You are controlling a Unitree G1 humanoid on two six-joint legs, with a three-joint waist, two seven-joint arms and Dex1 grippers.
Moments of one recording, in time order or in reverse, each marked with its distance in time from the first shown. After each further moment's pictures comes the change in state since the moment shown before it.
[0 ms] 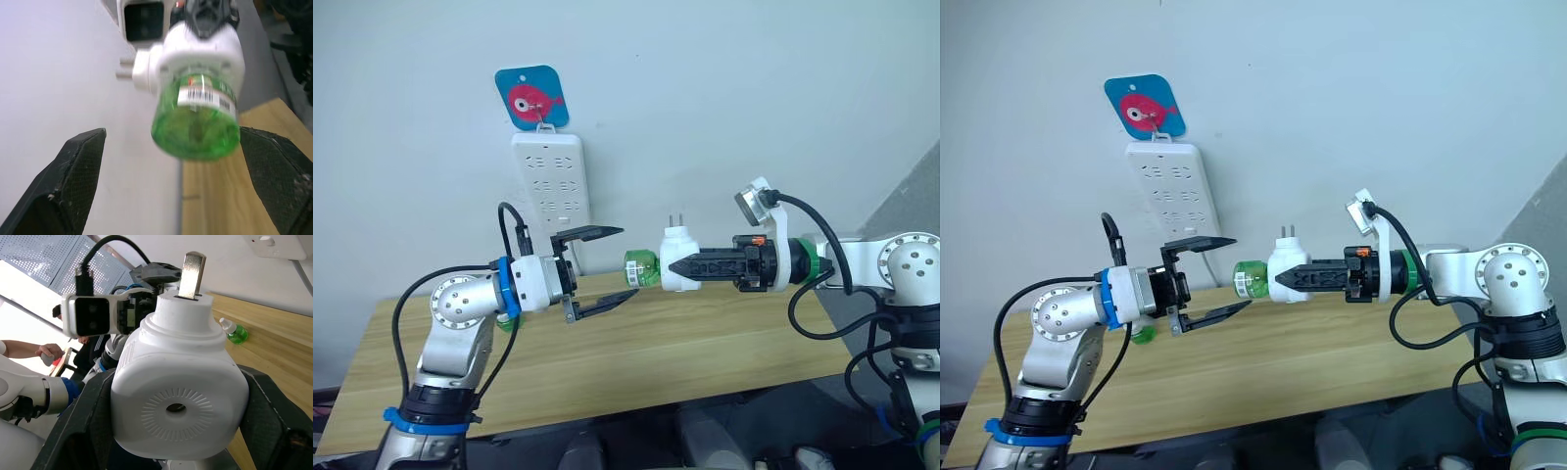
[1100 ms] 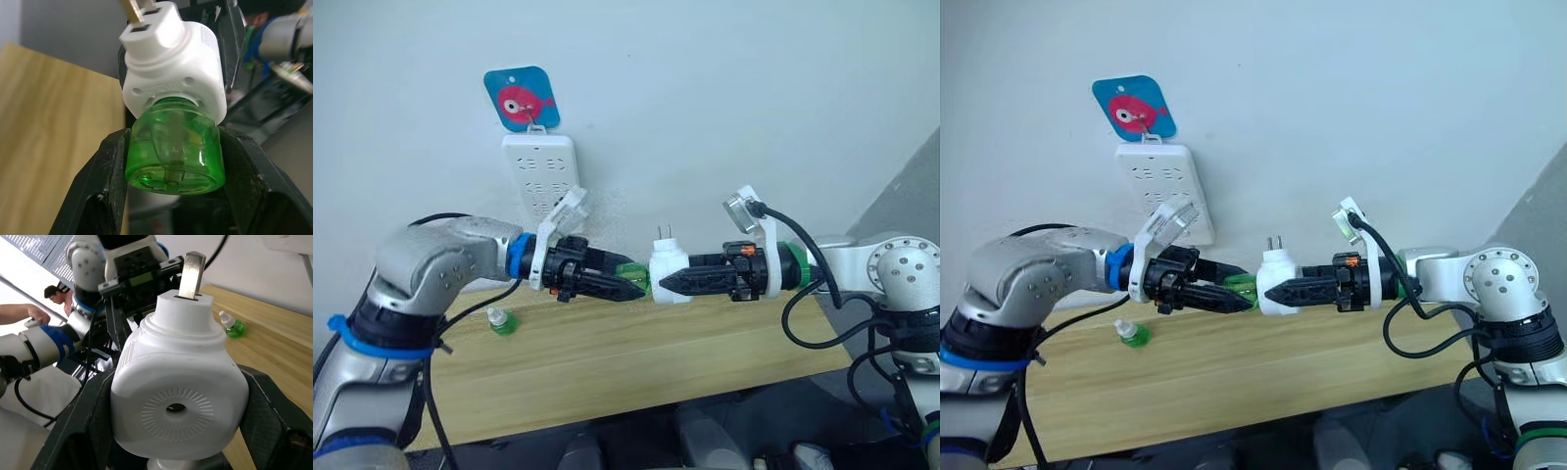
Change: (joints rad) left arm -0.473 0.310 -0.159 0.046 -0.686 1.586 -0.041; right arm -0.014 -0.027 0.075 -0.086 -0.114 -0.045 0.132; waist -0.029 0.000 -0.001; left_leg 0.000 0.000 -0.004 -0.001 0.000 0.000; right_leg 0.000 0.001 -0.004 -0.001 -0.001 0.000
